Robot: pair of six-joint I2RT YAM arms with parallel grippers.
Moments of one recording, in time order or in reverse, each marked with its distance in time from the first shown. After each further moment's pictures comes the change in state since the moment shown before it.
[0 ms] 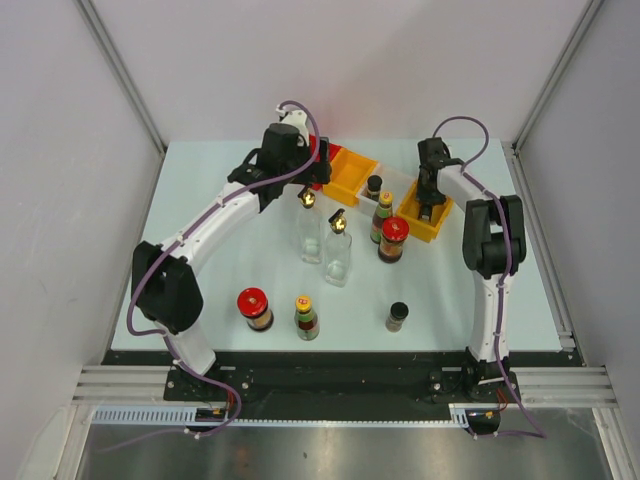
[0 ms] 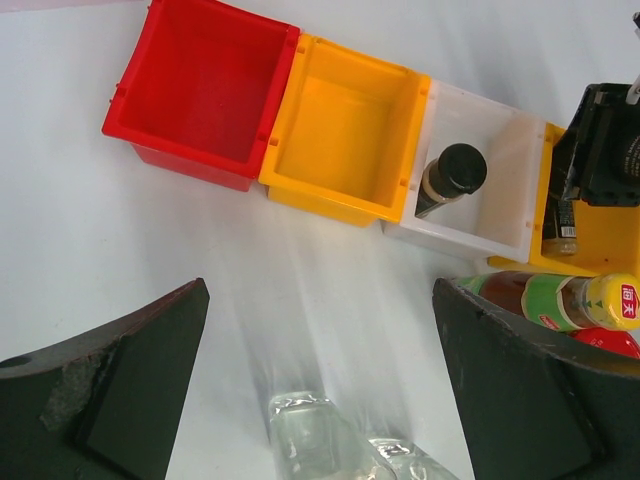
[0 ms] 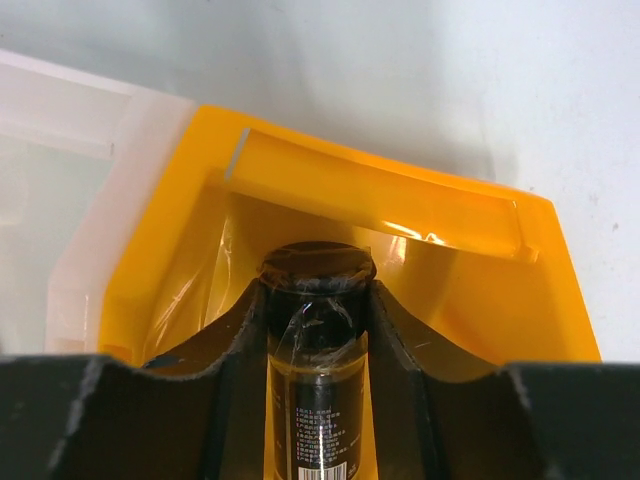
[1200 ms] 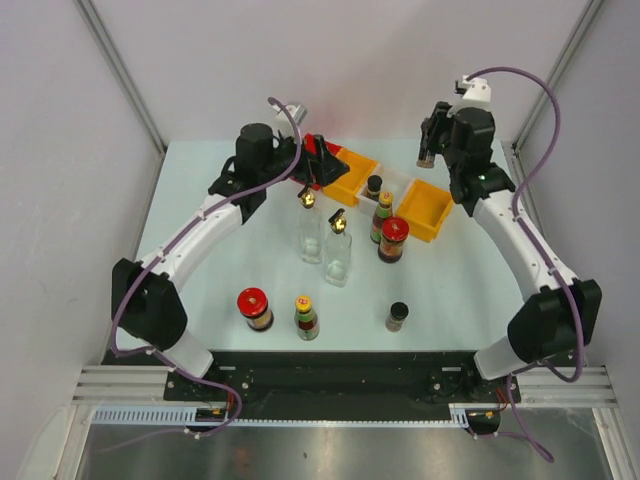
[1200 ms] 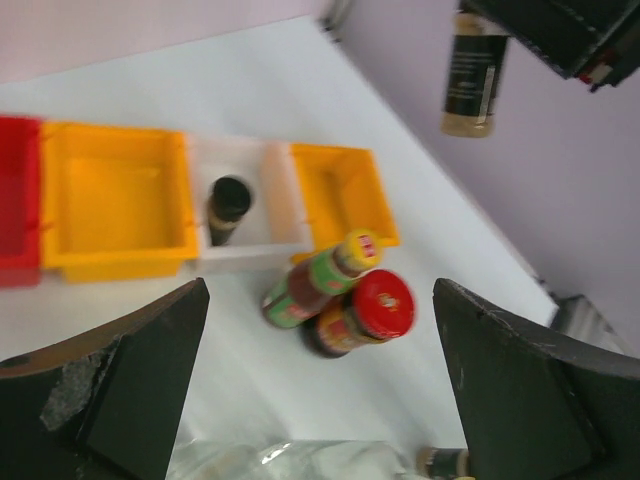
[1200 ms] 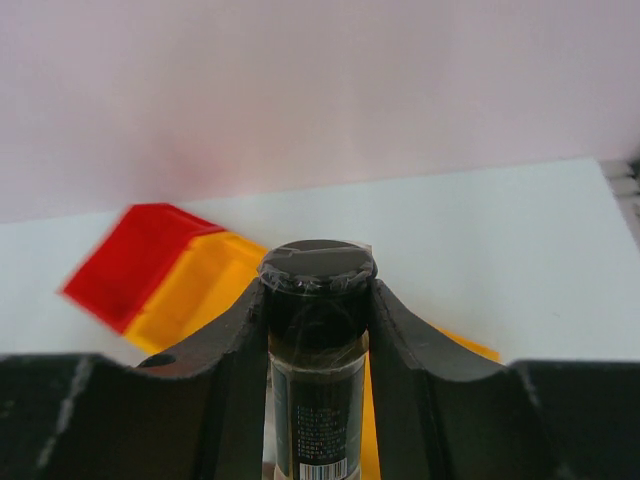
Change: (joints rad) left arm 0.047 -0.135 -0.150 0.257 0.481 -0.076; right arm 0.111 -0.670 -0.285 0.463 0.006 -0.122
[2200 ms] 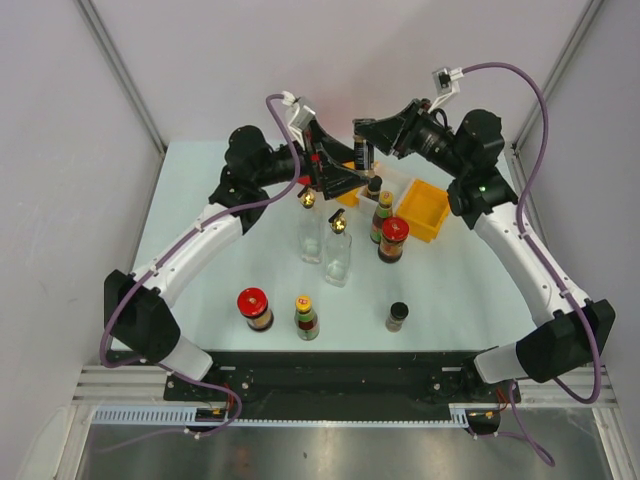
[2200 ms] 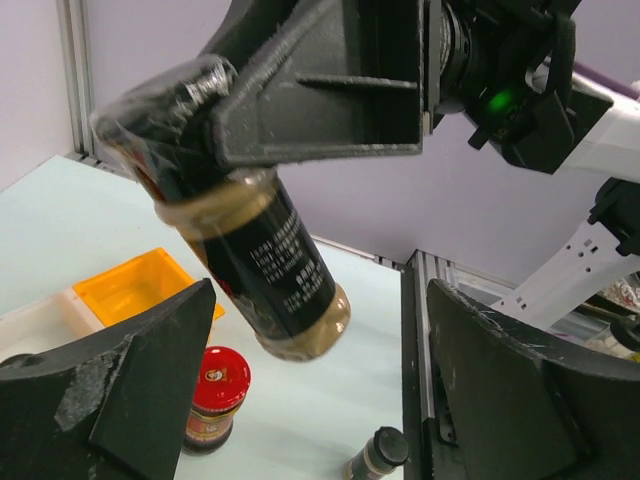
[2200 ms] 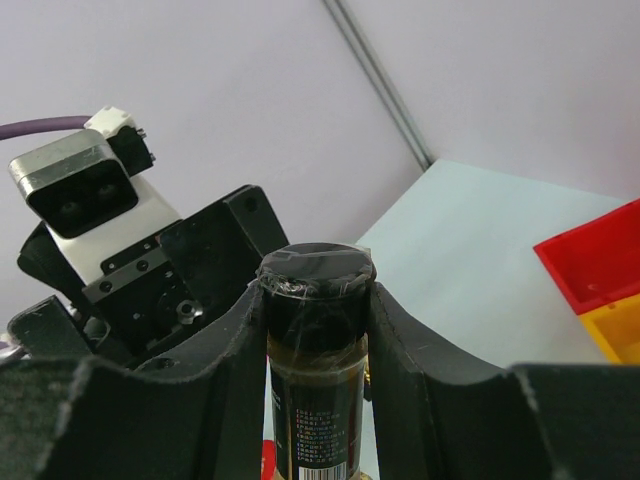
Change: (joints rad) left arm -0.075 -0.074 -0.037 0.421 0.472 -0.105; right arm 0.090 -0.135 -0.002 0.226 -0.820 0.468
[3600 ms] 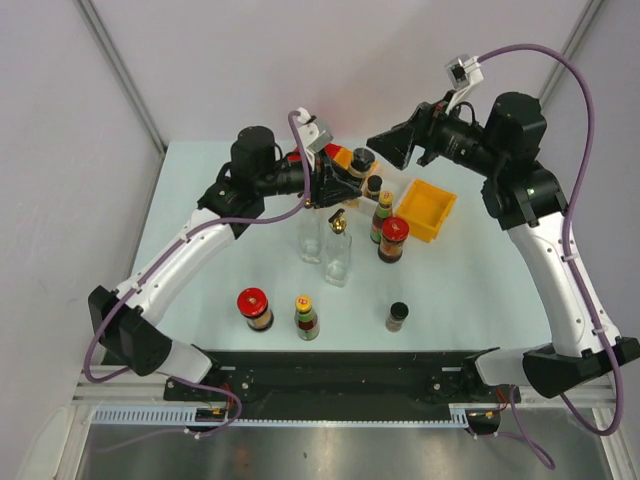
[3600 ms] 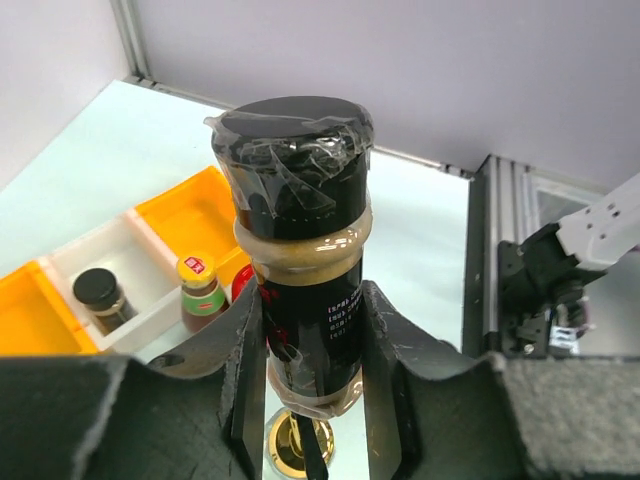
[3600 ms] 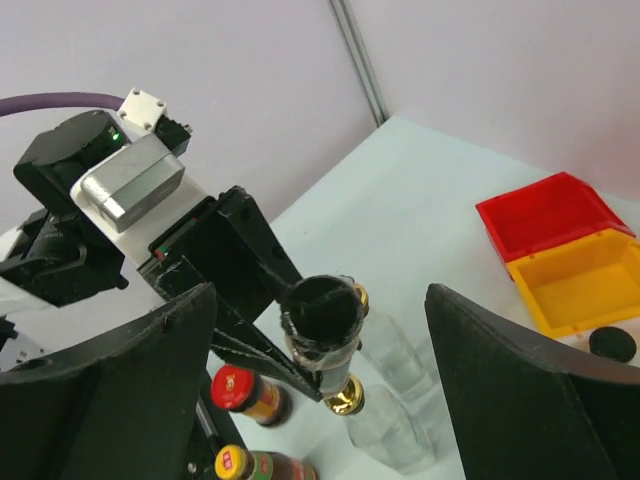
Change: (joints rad) left arm -0.048 -0.067 0.067 -0.453 -0.085 0.387; right arm -0.012 -0.080 0.242 -0.488 -0.034 -0.262
